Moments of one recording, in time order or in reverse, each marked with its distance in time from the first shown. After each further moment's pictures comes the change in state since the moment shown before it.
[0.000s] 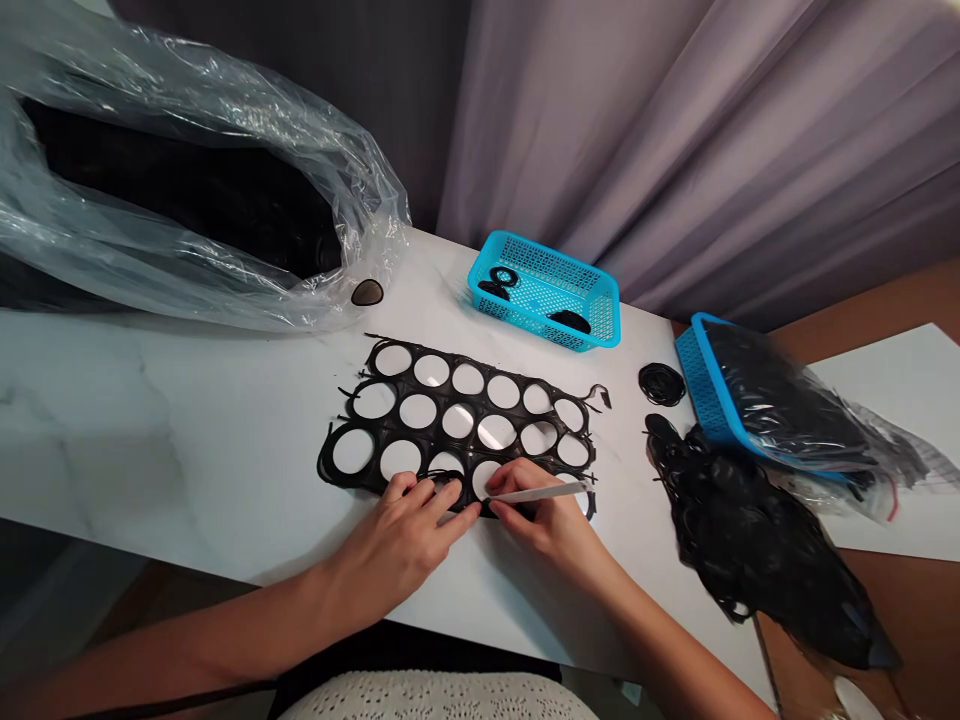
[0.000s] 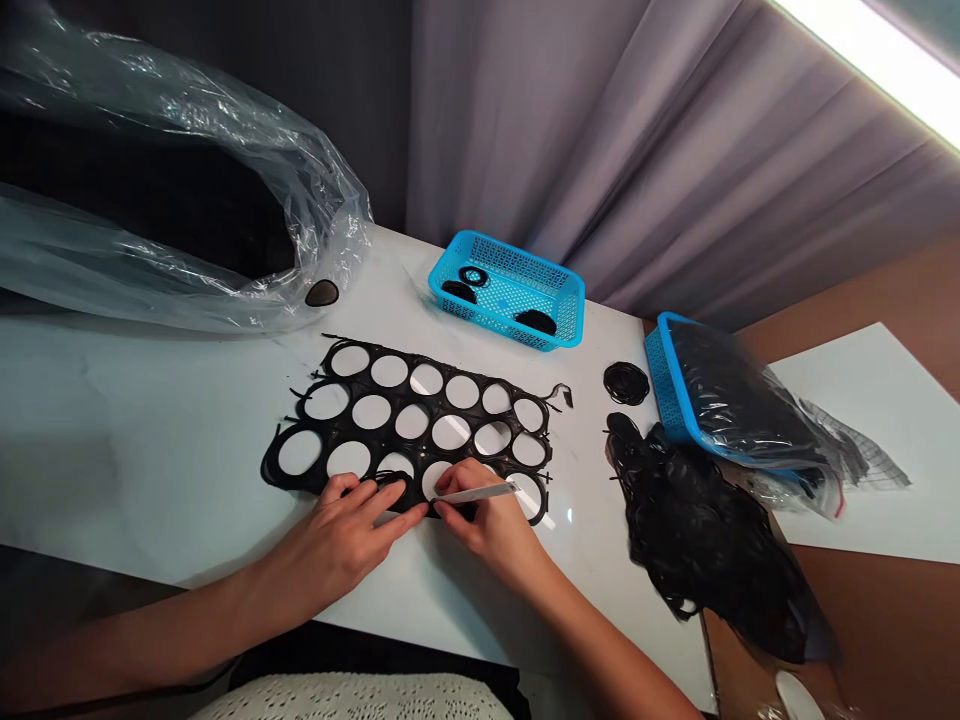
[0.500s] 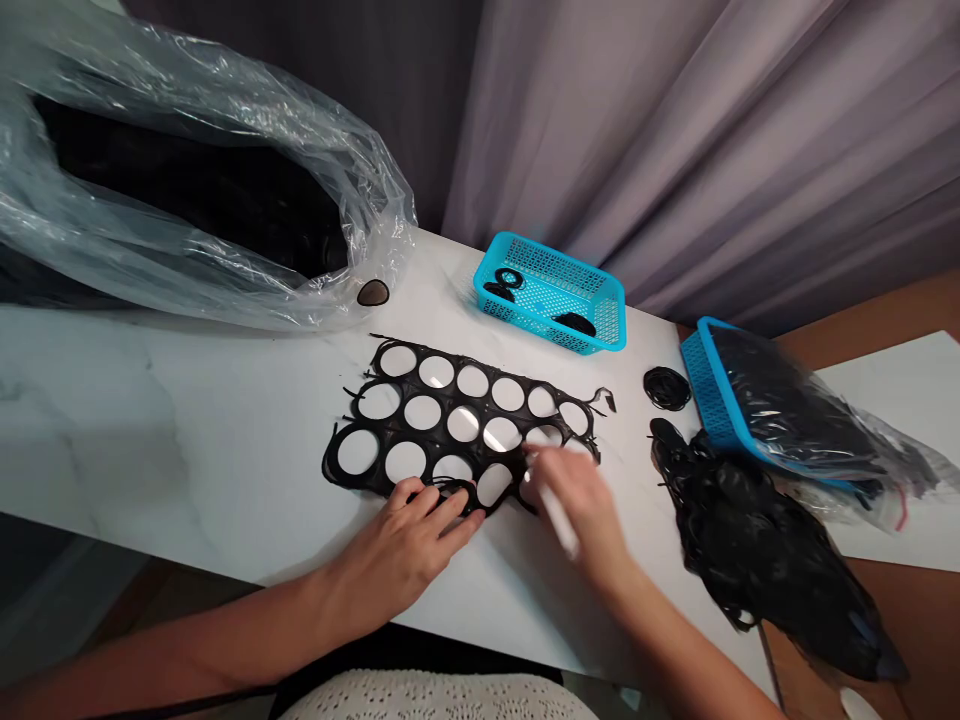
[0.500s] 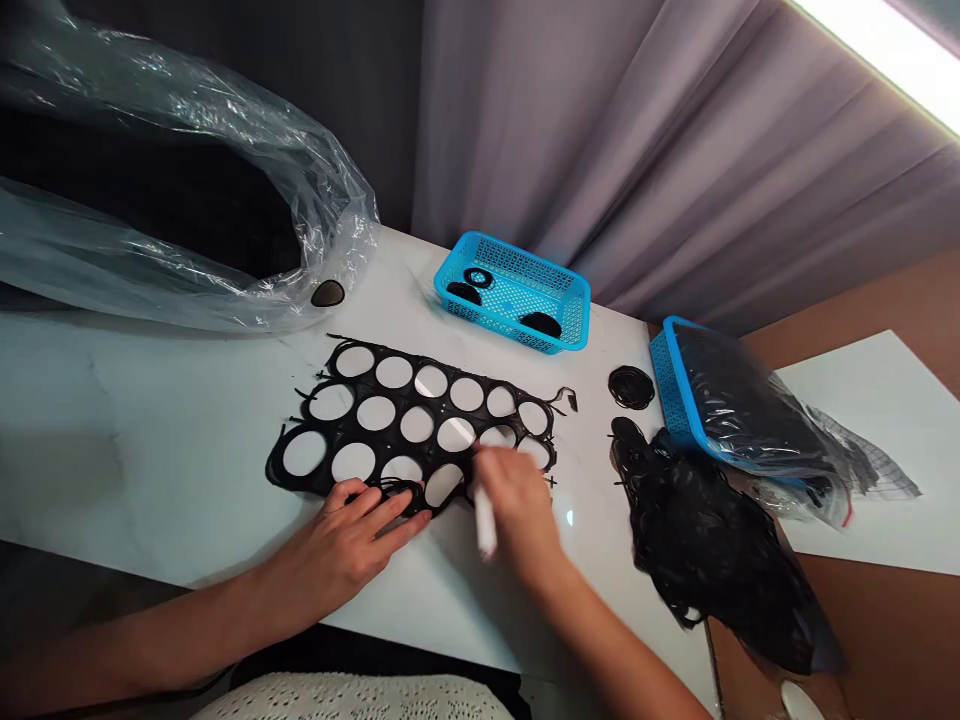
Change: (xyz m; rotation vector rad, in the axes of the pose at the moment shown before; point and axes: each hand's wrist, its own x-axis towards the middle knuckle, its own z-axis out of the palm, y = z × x) left_hand -0.006 -0.001 0.002 0.014 0.005 0.059; right_hand -0.005 -0.004 -0.020 -0.570 0.212 -0.160
